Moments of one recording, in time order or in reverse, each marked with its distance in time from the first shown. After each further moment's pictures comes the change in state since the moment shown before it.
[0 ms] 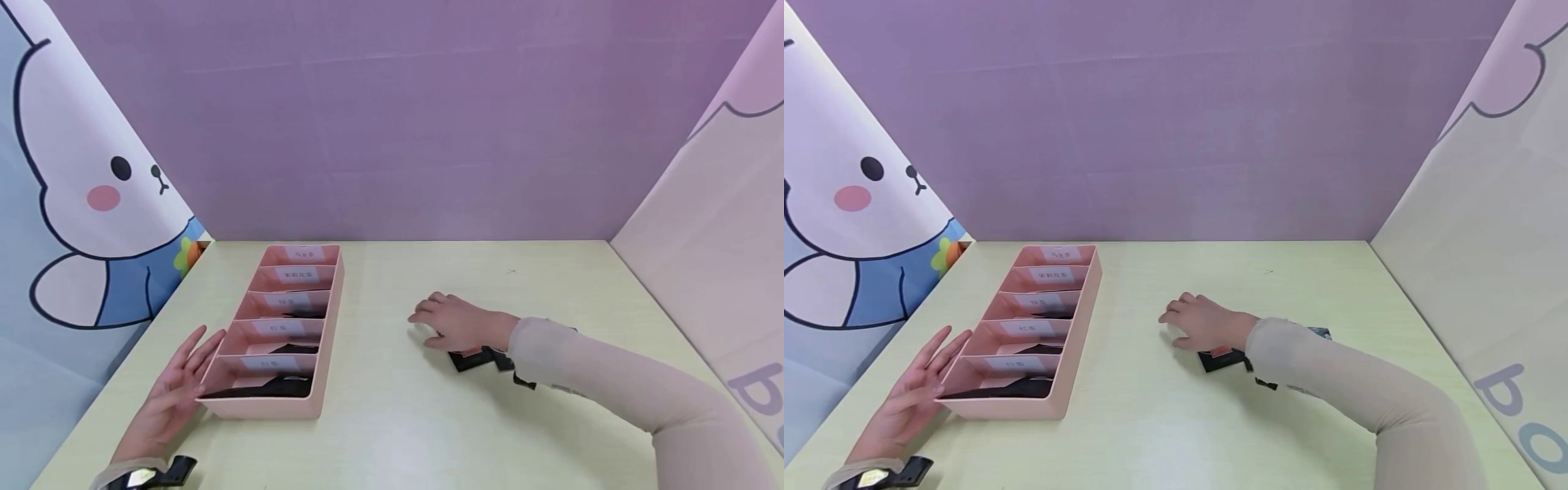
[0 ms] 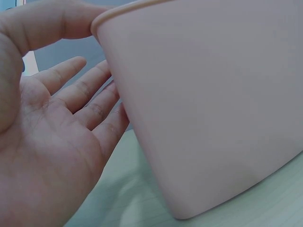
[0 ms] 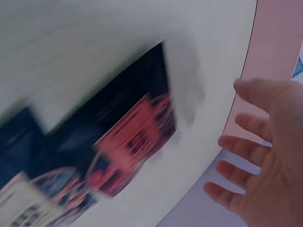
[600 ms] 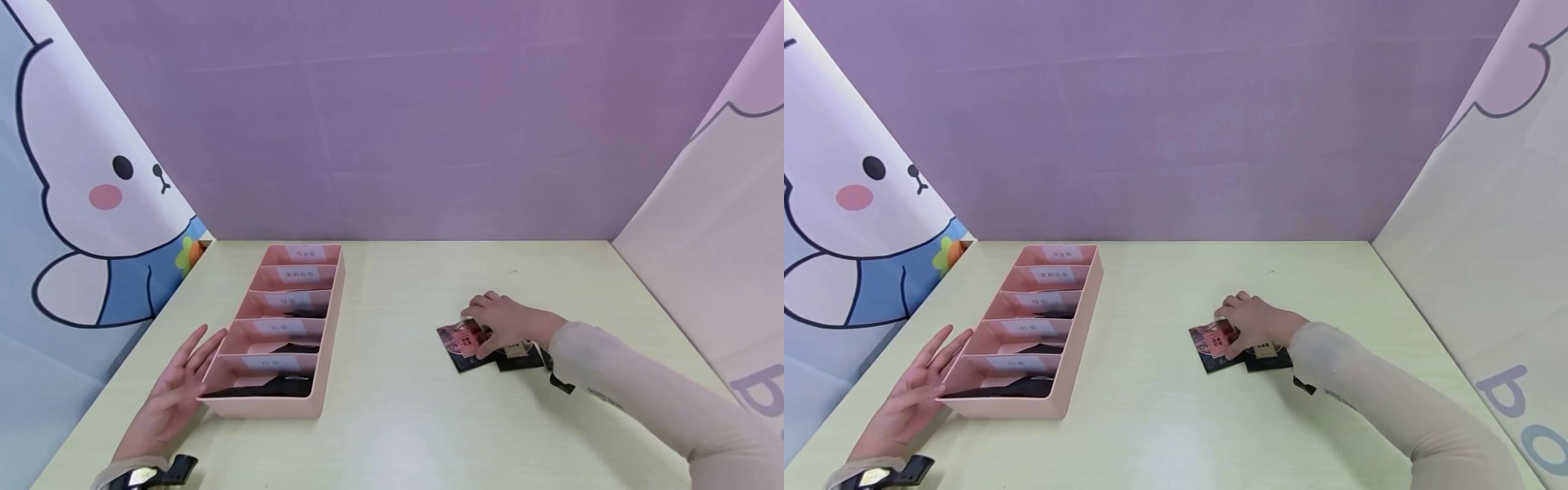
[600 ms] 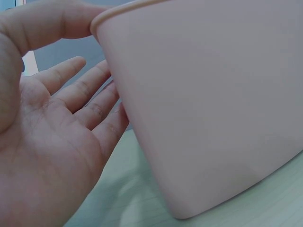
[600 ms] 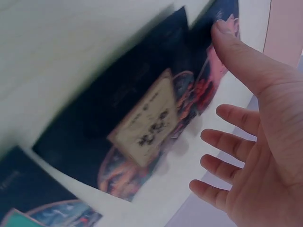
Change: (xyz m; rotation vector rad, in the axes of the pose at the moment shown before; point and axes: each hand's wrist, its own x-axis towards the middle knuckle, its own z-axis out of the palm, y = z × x) left_hand 0.000 0.000 -0.002 -0.002 -0.015 -0.003; right_hand -0.055 0.048 0.009 0.110 -0.129 0.235
